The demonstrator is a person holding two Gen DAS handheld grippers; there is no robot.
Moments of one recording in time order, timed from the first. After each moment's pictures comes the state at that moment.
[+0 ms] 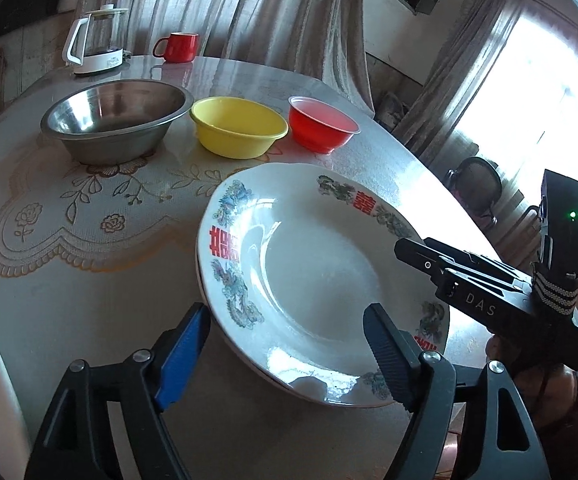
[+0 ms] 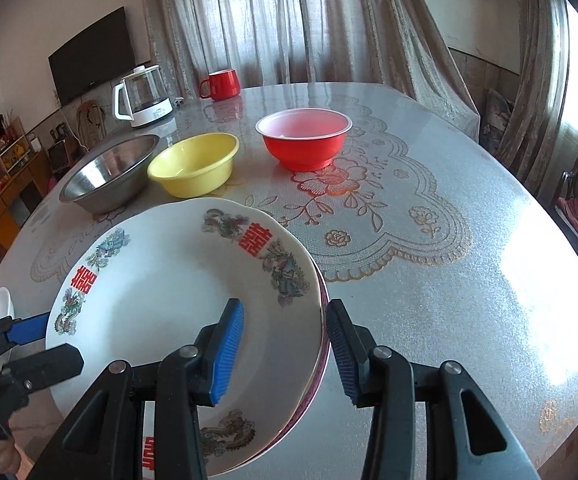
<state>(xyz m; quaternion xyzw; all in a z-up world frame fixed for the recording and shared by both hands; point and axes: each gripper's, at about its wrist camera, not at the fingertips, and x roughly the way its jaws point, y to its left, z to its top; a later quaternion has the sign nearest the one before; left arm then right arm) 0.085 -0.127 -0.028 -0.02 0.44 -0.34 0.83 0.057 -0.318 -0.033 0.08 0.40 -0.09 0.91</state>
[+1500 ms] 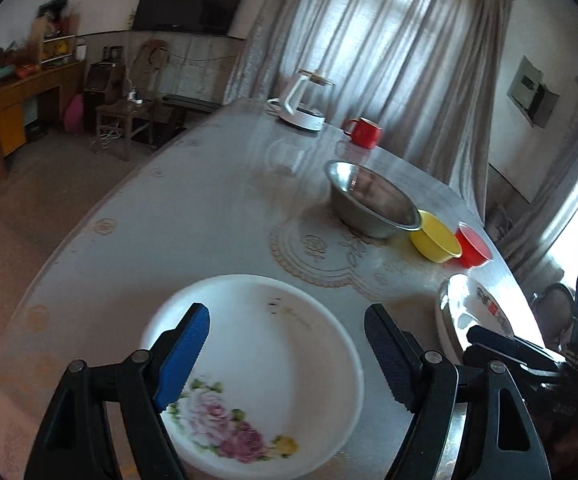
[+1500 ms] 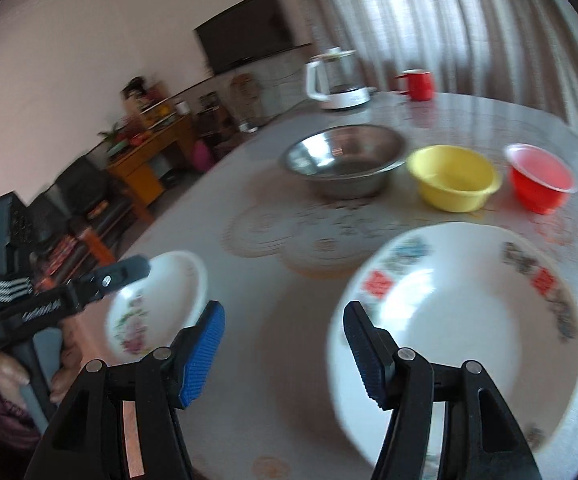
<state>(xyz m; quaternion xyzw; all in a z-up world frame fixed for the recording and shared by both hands) 0.067 0.102 0.005 -0.14 0.37 -0.09 0.91 0.076 -0.161 -0.005 0.07 0.39 0.22 0.89</state>
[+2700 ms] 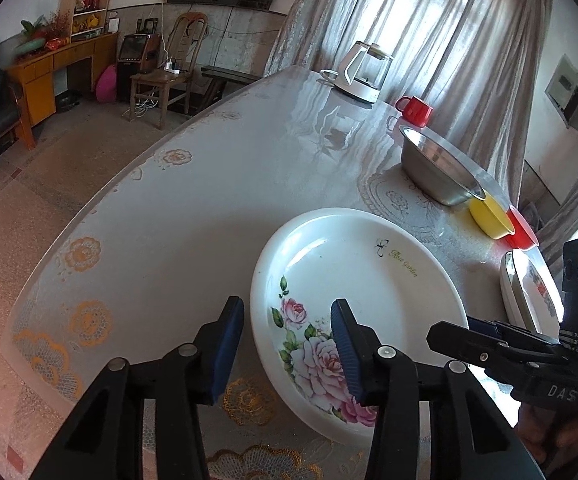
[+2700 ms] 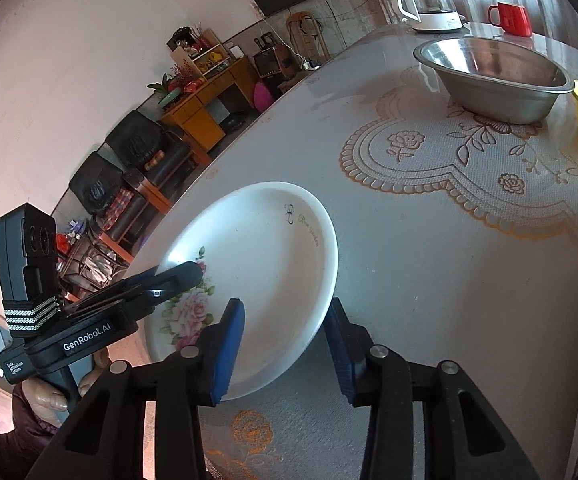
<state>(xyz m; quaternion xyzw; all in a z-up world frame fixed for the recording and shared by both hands) 0.059 0.137 -0.051 -0.14 0.42 -0.05 0.90 0.117 -0.054 -0.074 0.09 0.47 0.32 0.82</state>
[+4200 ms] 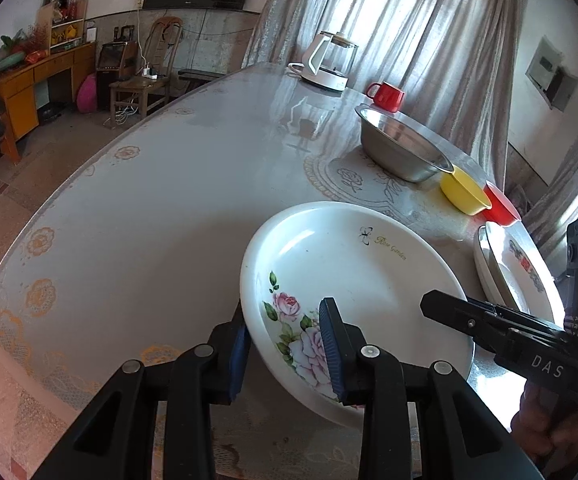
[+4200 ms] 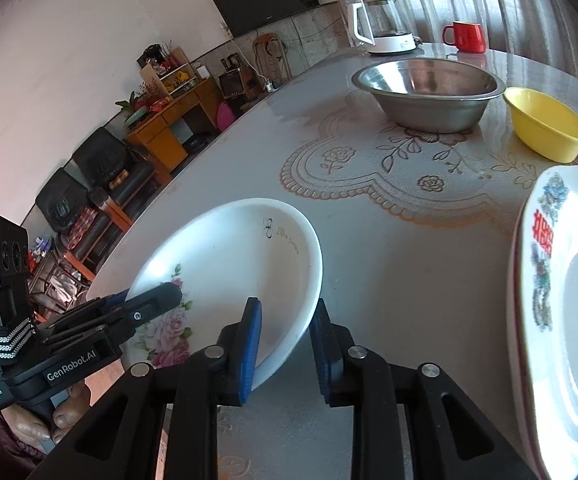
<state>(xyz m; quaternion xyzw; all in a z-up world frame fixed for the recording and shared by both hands) 0.045 0.098 -0.048 -0.11 0.42 -0.08 0.90 0.102 -0.090 -0.063 0.08 0.45 0.25 0.86</state>
